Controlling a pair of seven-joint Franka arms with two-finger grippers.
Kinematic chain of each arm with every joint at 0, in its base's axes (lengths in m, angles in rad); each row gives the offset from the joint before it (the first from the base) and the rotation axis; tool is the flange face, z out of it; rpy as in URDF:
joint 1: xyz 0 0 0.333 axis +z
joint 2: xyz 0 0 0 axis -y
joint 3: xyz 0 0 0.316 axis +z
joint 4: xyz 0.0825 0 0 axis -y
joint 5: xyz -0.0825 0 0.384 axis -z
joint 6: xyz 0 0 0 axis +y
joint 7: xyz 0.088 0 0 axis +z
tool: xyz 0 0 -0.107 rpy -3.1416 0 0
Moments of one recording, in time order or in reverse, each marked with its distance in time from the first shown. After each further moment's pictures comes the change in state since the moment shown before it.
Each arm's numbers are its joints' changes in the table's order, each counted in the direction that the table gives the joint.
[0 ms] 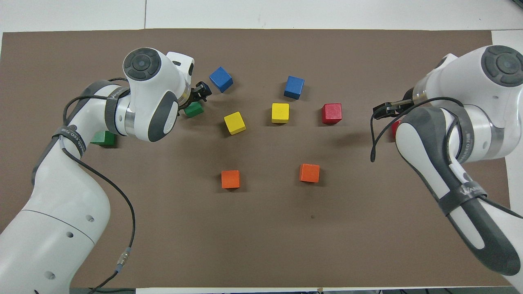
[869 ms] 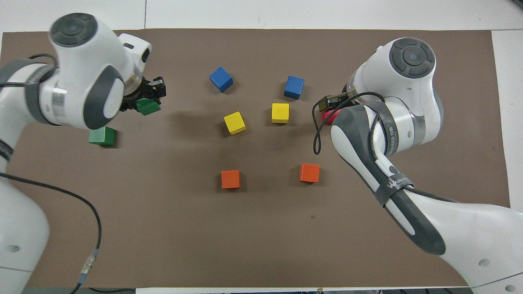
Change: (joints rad) left arm 0.129 0.179 0.033 0.055 -0.022 0.351 -0.290; right arm 0.149 -0.176 0.001 0.152 0.000 -0.044 -0.105
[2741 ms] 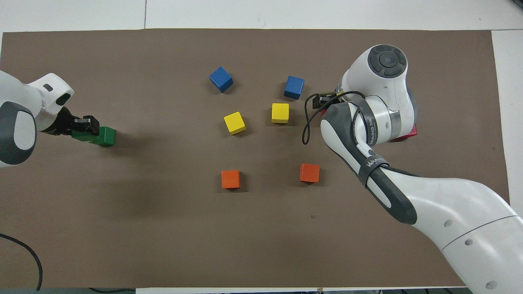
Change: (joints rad) left arm 0.268 0.151 -0.015 -0.353 0.037 -0.197 -0.543; right arm -0.004 -0.133 -0.006 0.028 -0.003 -0.064 -0.162
